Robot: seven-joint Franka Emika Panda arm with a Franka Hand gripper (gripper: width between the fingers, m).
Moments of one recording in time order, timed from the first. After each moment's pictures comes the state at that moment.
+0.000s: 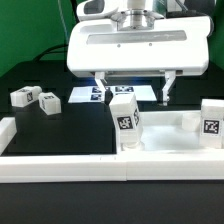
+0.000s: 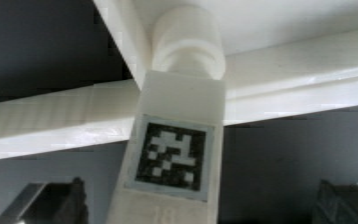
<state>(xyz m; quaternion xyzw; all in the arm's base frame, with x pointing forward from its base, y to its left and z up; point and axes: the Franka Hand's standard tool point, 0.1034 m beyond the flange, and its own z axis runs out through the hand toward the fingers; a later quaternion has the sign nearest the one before) 0.654 -0.006 0.091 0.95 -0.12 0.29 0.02</state>
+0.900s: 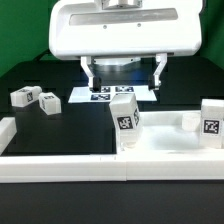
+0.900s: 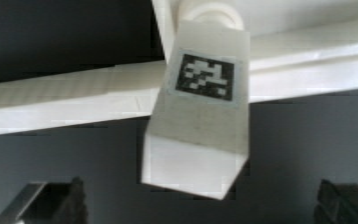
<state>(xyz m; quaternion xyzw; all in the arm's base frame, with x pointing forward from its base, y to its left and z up) 0.668 -0.019 0.117 0.98 -0.08 0.20 0.00</state>
